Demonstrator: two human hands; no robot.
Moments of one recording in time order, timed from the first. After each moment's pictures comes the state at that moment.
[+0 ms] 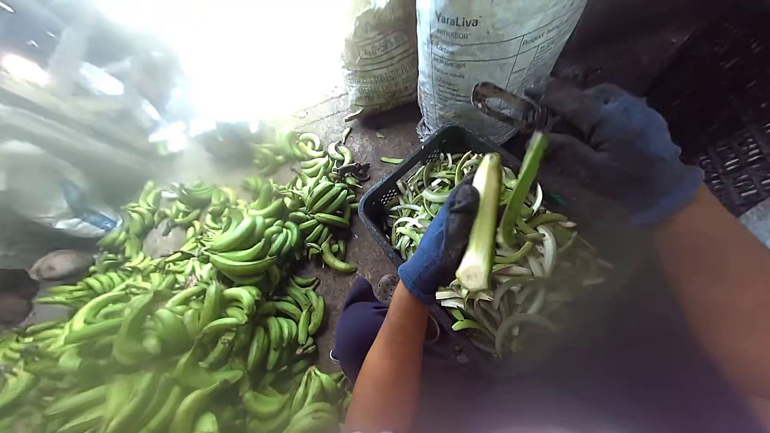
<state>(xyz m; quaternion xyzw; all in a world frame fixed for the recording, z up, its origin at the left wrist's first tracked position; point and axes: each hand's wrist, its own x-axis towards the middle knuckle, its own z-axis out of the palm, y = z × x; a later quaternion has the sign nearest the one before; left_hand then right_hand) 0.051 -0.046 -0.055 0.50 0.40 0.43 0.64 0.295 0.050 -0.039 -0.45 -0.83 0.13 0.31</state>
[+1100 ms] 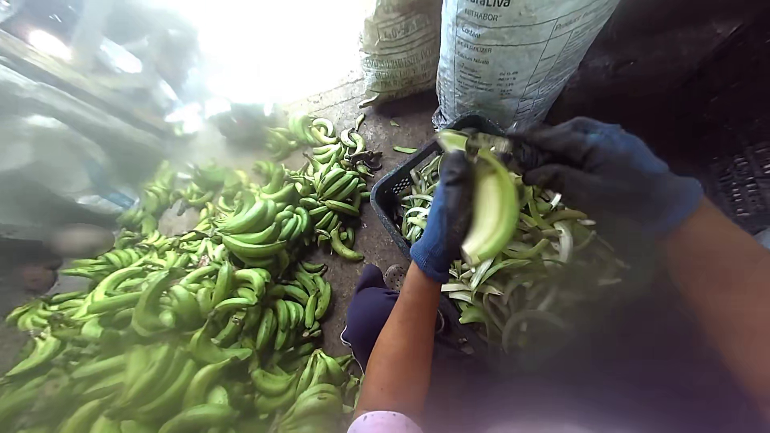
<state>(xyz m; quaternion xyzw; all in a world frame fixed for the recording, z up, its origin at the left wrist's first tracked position) 0.062 -0.029 -0.048 0.48 0.42 0.58 0.51 0.277 0.050 -0.057 -0.33 -0.87 0.23 0.29</state>
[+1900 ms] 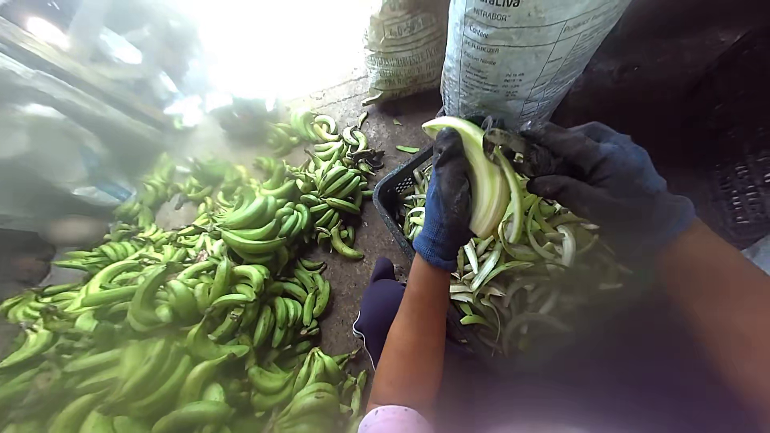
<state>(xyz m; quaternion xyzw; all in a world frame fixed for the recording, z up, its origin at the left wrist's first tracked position) 0.062 -0.005 -0.051 0.43 0.41 0.65 0.47 0.266 0.035 -0.059 -0.37 -0.84 0.23 0.33</state>
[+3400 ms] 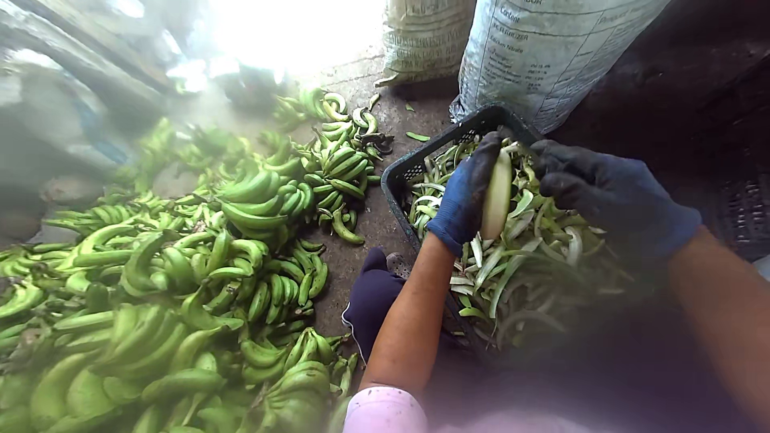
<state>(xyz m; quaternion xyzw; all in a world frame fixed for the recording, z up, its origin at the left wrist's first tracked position) 0.052 0.000 -0.077 0.41 0.52 0.49 0.56 0.269 0.031 -0.081 -0.46 -0.77 0.38 0.24</state>
